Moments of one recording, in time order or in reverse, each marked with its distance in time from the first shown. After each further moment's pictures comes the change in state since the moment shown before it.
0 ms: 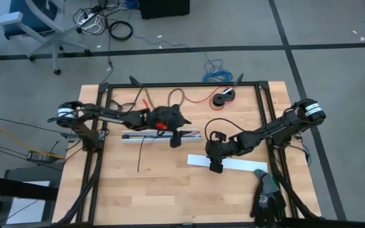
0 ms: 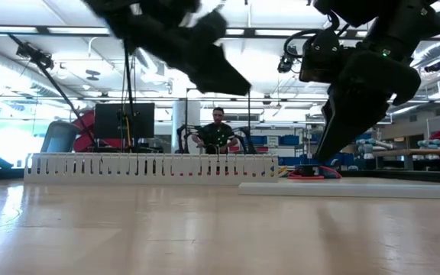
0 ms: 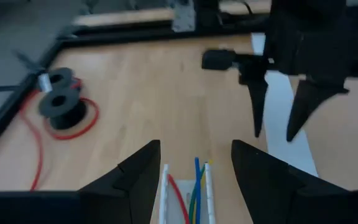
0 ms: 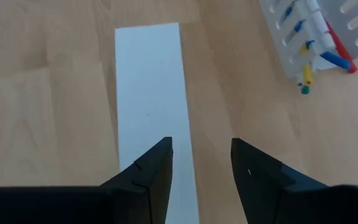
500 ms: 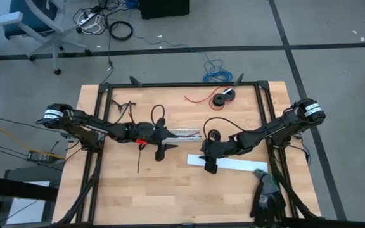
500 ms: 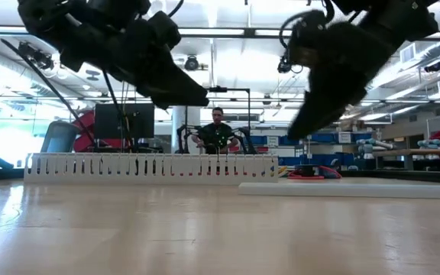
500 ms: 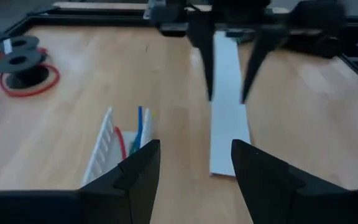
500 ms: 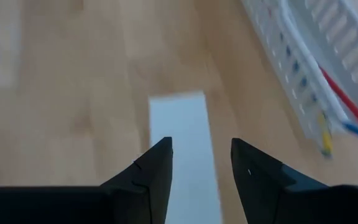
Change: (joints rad) left arm -0.139 -0.176 -0.384 0.281 -0.056 -0.162; right arm -0.003 0.000 -0.002 0.193 0.000 -0.004
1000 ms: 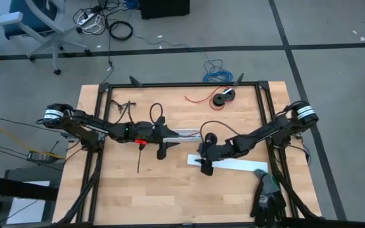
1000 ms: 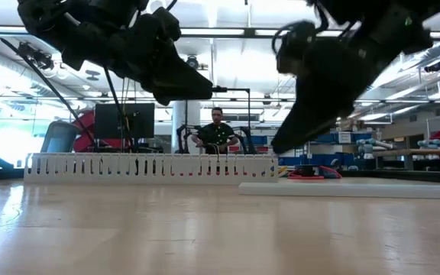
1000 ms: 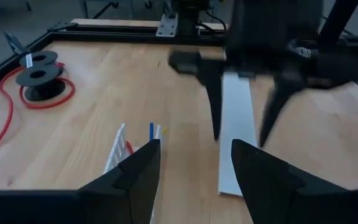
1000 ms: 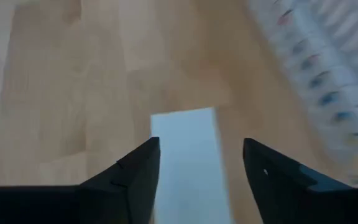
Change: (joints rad) left arm -0.005 0.000 -0.001 0.059 -0.049 -0.013; right arm 0.009 0.099 -0.001 0.147 0.039 -0.007
